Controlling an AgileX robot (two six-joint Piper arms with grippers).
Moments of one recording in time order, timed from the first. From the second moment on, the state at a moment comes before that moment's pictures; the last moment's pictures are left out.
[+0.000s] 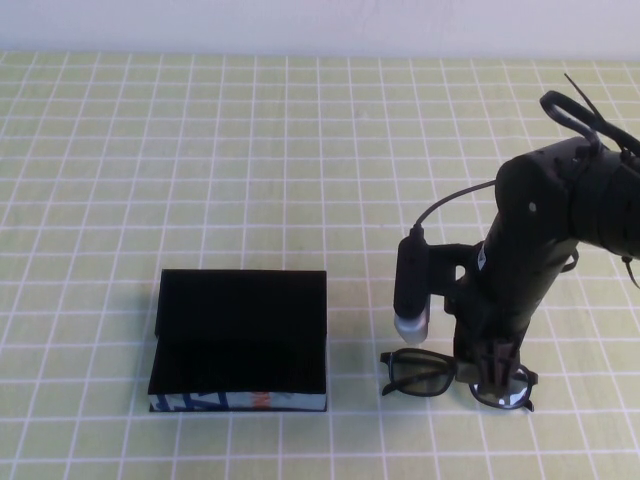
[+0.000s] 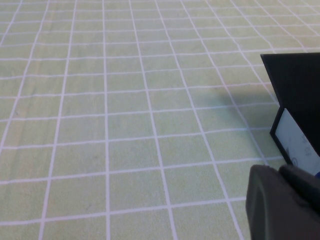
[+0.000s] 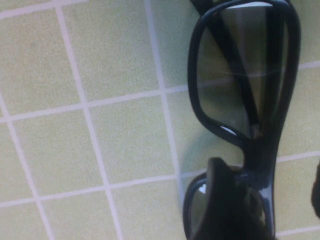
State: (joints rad) right arm 0.53 1.77 -1.22 0.10 1.00 -0.96; left arm -0.19 -0.01 0.03 0.02 0.39 -0.06
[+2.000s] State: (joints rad) right arm 0.49 1.89 -1.30 0.13 1.06 -1.04; left arm -0.19 -0.01 0.03 0.02 0.39 -0.06
